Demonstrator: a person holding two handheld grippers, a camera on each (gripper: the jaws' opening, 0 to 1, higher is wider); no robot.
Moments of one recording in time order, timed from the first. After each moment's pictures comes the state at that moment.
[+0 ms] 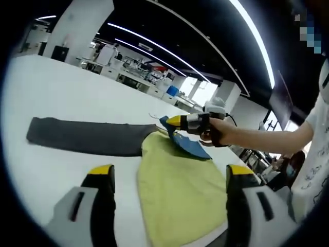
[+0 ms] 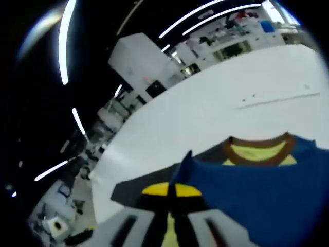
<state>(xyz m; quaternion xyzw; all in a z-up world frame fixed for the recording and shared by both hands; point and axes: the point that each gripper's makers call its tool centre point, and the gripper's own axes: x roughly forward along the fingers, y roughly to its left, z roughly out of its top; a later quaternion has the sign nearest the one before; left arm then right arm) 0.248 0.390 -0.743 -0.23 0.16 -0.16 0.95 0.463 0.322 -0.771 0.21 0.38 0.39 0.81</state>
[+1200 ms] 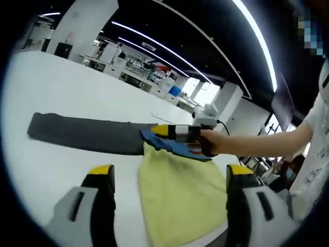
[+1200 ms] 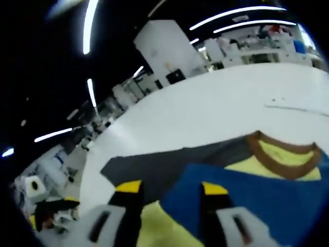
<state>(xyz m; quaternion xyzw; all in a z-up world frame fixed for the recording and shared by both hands) 0.248 0.395 -0.746 -0.24 0.16 -0.16 0.94 0.435 0.348 -0.804 0.07 0.34 0.49 0.80</state>
